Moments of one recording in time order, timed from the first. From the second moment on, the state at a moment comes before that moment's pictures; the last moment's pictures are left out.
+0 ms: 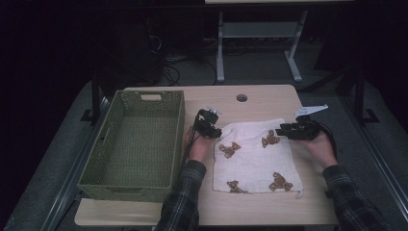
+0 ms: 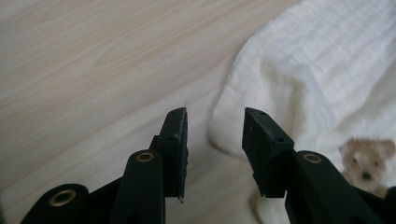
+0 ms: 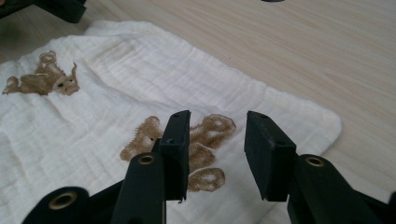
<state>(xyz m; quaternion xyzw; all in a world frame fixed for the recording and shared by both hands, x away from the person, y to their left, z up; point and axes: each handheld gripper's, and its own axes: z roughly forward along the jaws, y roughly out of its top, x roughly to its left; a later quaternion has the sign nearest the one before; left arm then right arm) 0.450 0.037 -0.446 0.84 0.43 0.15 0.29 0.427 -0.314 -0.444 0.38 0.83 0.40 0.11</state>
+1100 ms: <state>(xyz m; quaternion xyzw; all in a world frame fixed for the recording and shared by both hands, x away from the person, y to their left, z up) 0.500 0.042 -0.445 0.82 0.45 0.20 0.28 0.497 -0.334 -0.459 0.45 0.81 0.35 0.14</state>
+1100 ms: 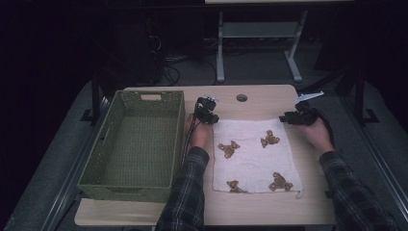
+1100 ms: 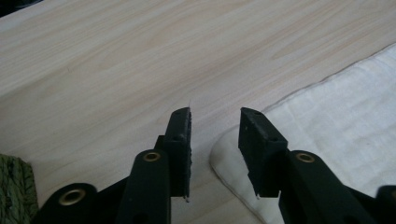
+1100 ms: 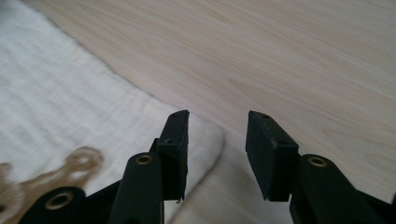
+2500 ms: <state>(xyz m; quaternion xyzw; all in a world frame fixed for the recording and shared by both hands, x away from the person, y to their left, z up) 0.451 0.052 -0.419 0.80 0.44 0.22 0.33 0.448 -0.344 -0.435 0.43 0.79 0.41 0.15</state>
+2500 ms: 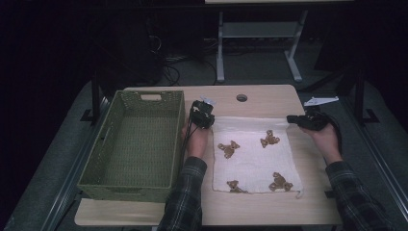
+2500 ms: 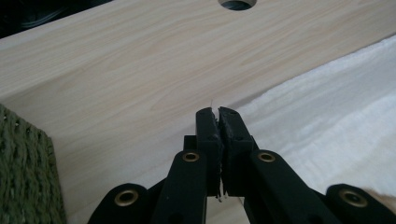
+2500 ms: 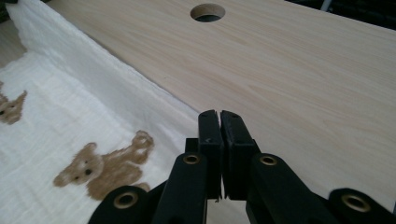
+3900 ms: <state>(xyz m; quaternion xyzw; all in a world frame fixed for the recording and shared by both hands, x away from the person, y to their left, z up) 0.330 0.065 -0.420 0.80 0.42 0.22 0.36 0.326 -0.337 -0.433 0.38 0.83 0.37 0.16</state>
